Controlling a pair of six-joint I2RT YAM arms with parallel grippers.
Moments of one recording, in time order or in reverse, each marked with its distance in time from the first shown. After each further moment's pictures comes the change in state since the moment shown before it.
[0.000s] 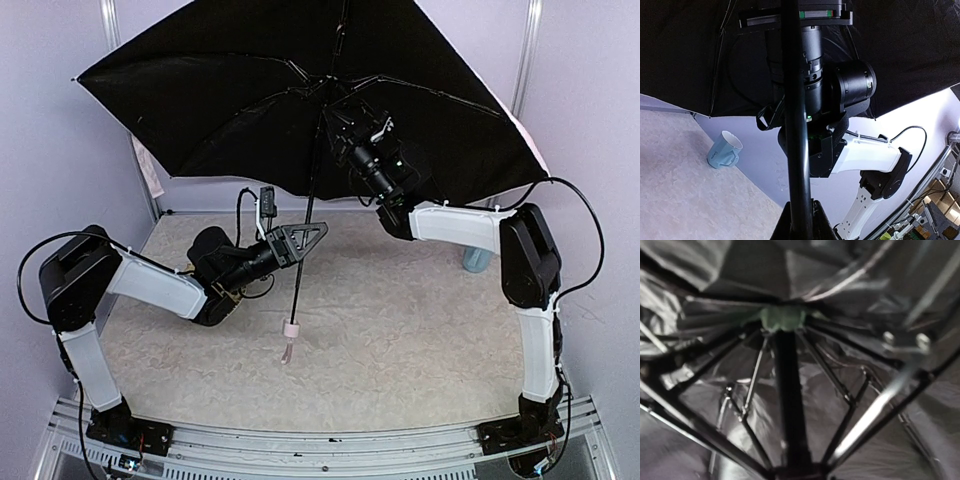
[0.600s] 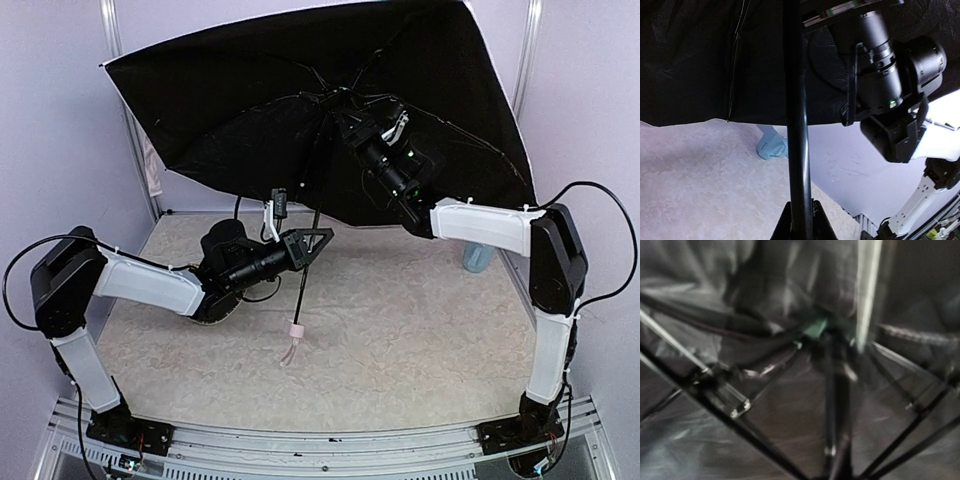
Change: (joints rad) left arm -0.038 -0.056 0.032 -0.302 -0.160 0.201; right arm 0.008 -0.143 -0.132 -0.180 0.112 -0.347
